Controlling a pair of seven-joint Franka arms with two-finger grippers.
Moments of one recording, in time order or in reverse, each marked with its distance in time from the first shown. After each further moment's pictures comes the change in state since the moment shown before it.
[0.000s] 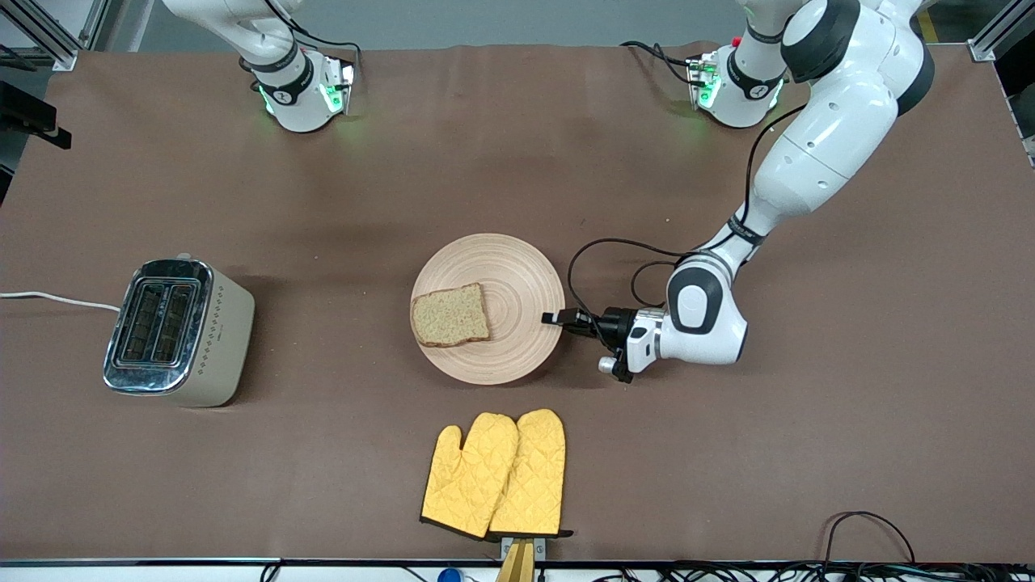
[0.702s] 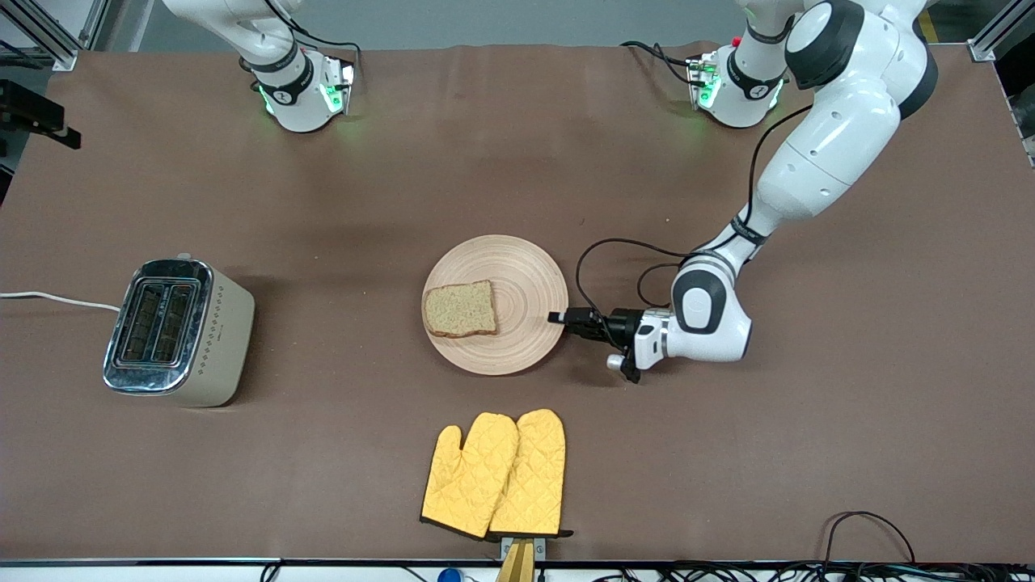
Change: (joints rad) left arm 0.043 -0.003 0.002 -0.006 -0.007 0.011 0.017; right arm 0.001 0.002 0.002 -0.025 0.114 0.013 0.018
